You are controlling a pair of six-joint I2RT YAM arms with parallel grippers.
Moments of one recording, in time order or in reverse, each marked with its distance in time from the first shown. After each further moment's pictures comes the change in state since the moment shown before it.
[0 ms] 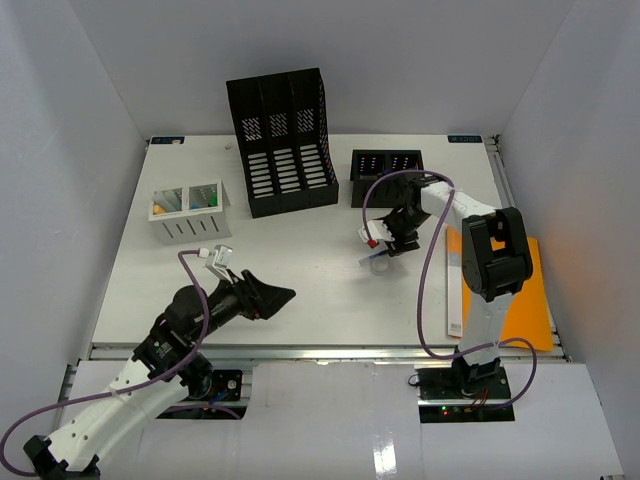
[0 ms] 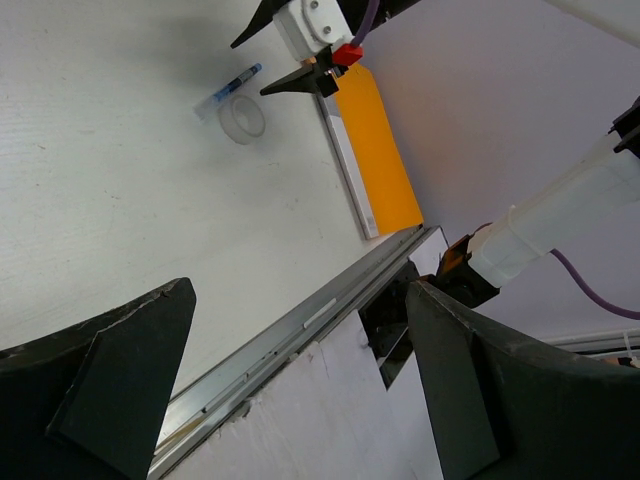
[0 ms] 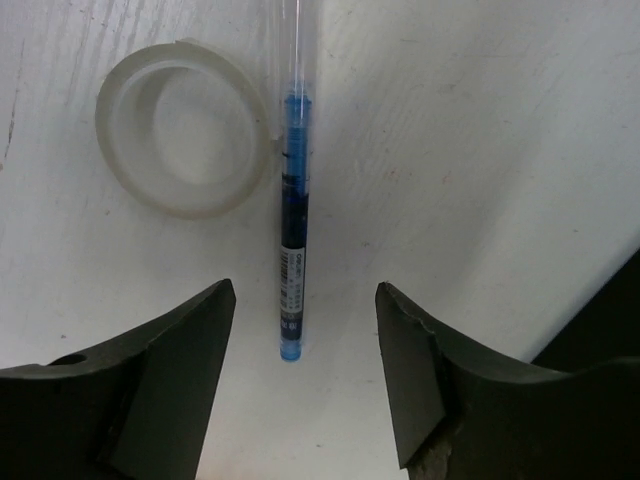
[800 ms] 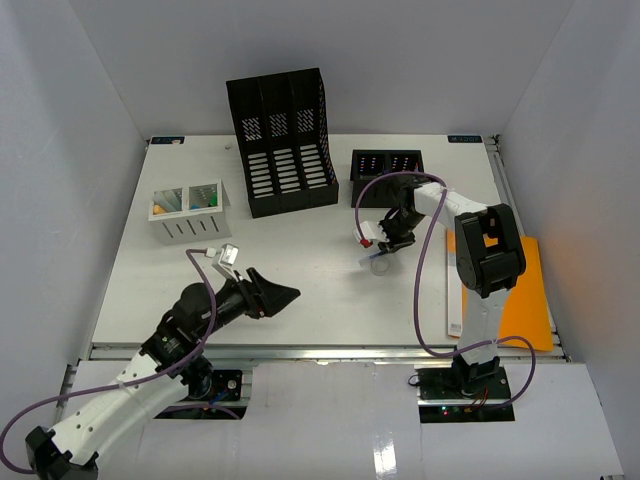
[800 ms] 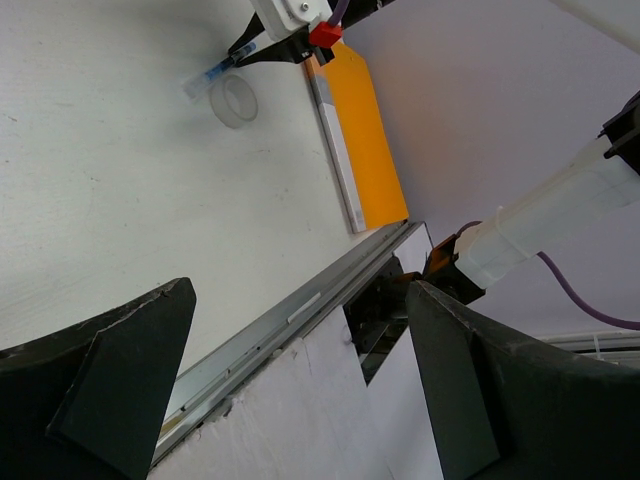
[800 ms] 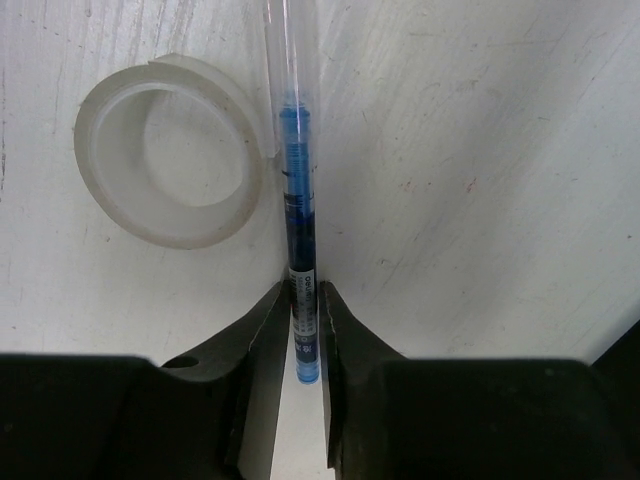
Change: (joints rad) left arm 0.000 0.063 -0.034 0.080 0.026 -0.073; right arm 0.029 0.053 0.018 0.007 0.051 0.112
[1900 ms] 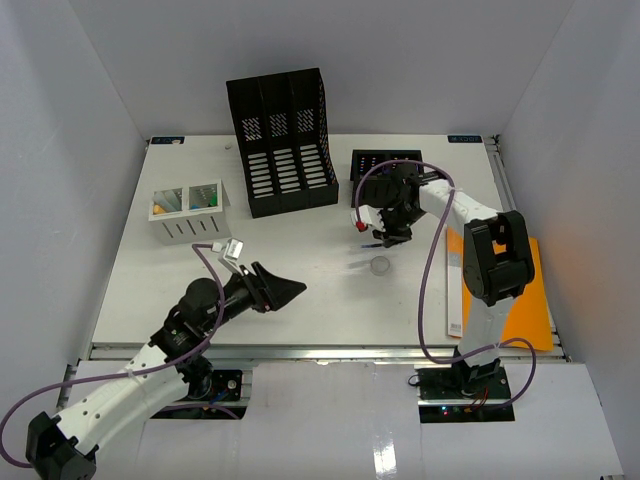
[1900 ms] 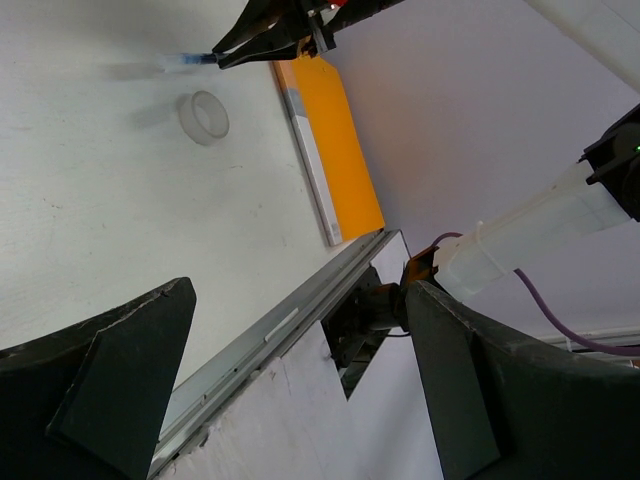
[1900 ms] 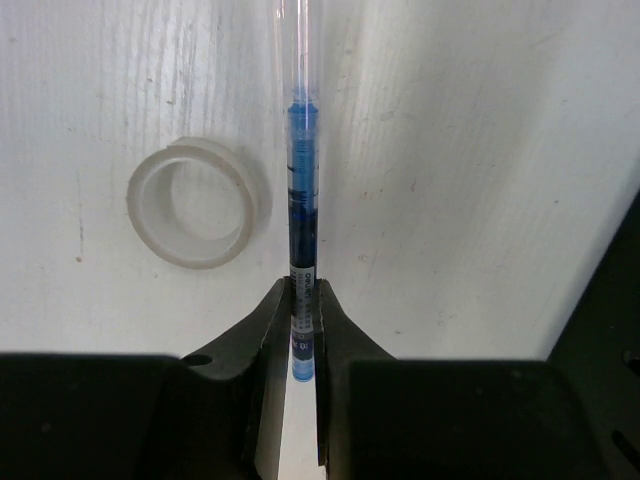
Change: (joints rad) left arm 0.000 0.120 -0.015 0.185 0.027 -0.039; right arm 0.001 -0.090 0.018 -0.007 -0.116 0.232
